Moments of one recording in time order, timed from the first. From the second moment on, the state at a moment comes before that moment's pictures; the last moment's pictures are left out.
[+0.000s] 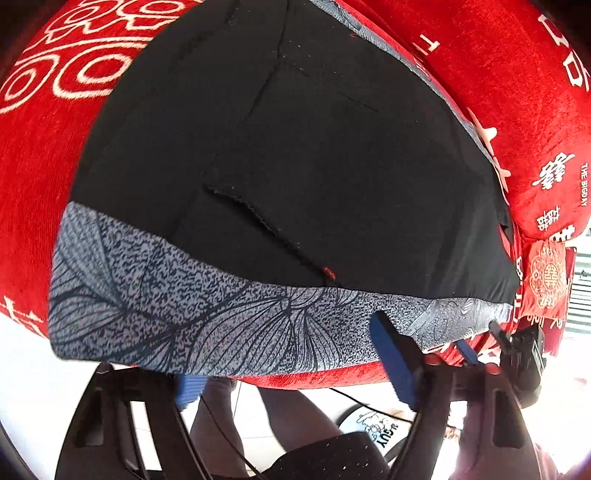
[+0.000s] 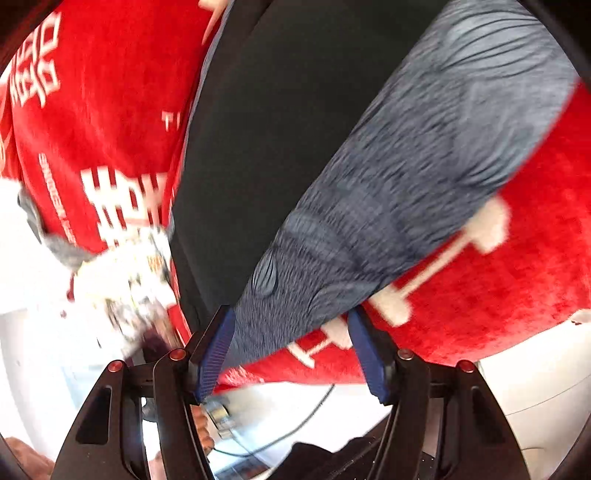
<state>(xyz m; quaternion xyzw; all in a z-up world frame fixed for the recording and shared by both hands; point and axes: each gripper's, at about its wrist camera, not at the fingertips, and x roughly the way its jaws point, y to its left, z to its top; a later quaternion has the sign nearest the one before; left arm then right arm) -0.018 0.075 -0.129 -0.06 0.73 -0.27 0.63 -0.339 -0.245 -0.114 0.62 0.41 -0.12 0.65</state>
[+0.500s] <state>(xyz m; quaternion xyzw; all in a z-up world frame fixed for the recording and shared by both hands) 0.027 0.060 -0.050 -0.07 0.67 -0.27 0.68 -0.272 -0.307 -0.023 0.55 0.42 -0.07 0.72</state>
